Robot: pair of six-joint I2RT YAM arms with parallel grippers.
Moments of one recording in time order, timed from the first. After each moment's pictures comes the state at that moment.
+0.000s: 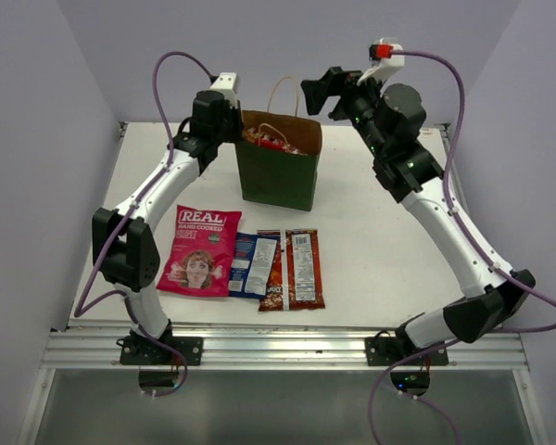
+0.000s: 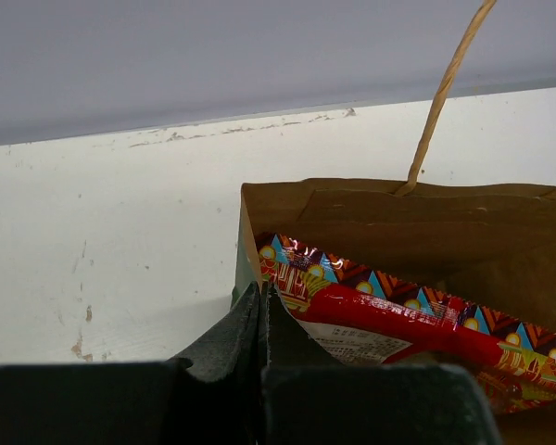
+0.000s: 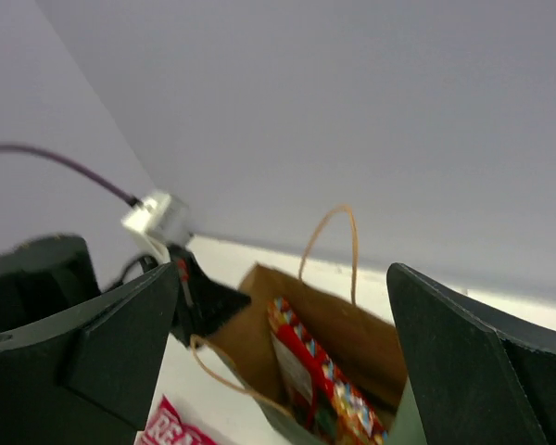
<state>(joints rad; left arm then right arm) -0.34 1.82 1.65 -0.22 -0.03 -0.21 0.51 1.47 1.70 -0.05 0.09 0.29</state>
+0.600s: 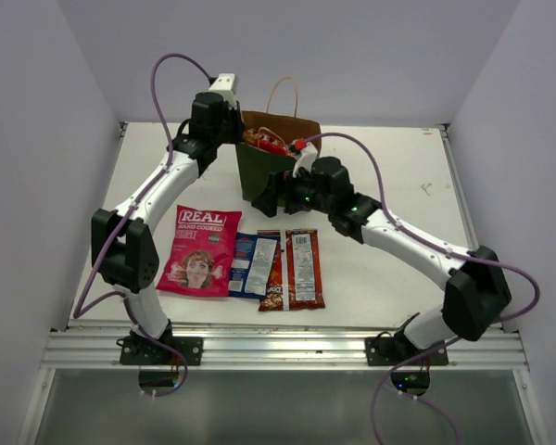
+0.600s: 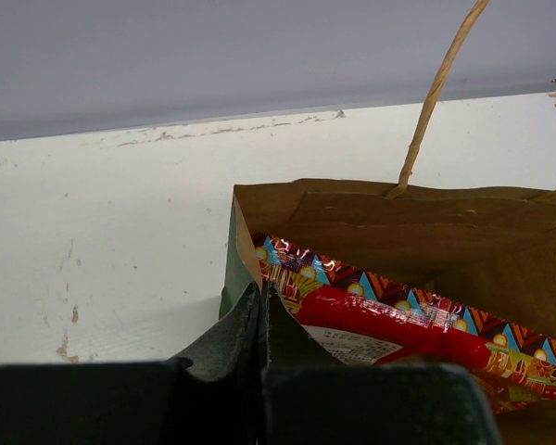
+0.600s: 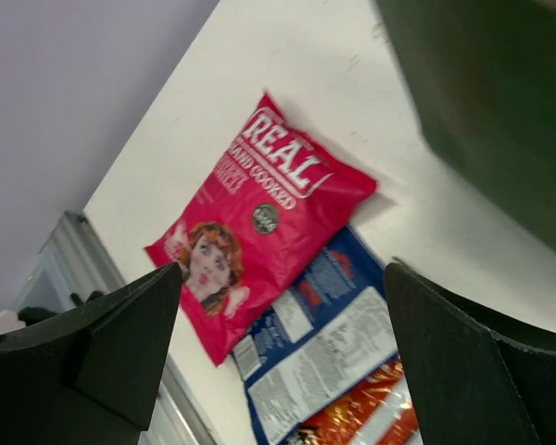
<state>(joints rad) -0.34 1.81 1.63 -0.19 -0.01 -0.23 0.70 1.45 1.14 -0.02 -0.21 0.47</state>
